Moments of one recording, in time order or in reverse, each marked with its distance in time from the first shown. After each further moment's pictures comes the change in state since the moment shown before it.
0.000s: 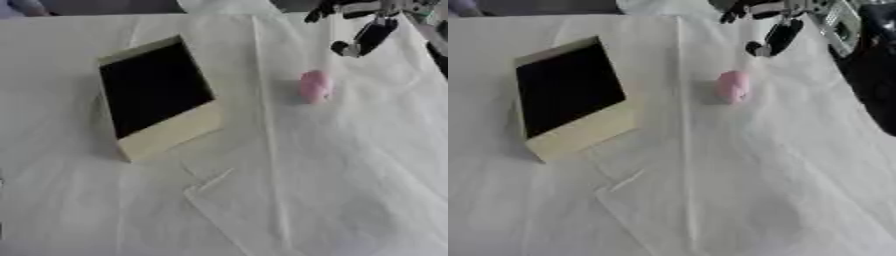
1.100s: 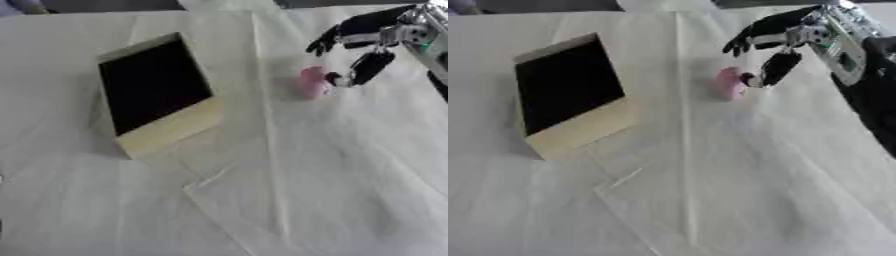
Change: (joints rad) left arm 0.003 0.000 0.000 0.000 0.001 0.006 -0.027; right arm 0.132 -0.002 0.038 -0.065 -0.058 0.025 0.025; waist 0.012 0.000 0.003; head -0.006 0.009
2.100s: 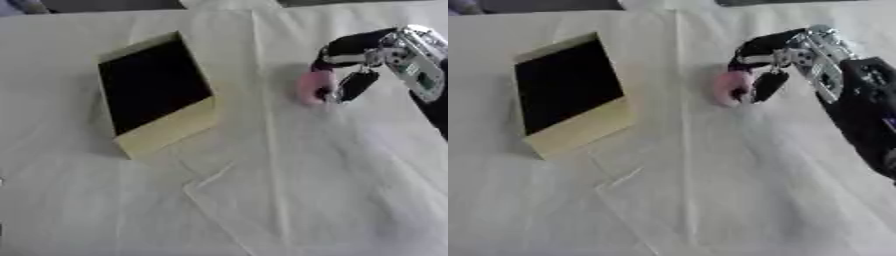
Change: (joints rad) left arm 0.006 -0.009 -0.002 0.000 0.012 0.008 -0.028; right arm 0.027 0.041 -0.013 0.018 0.044 -0.010 -0.089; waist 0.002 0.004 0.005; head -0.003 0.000
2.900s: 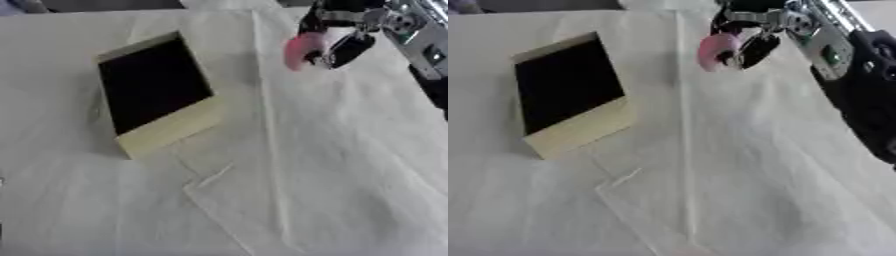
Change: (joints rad) left arm 0.000 0.000 0.000 0.000 0.000 0.002 -0.025; right arm -0.072 -0.002 -0.018 -0.168 -0.174 0.194 -0.035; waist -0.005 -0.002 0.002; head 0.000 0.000
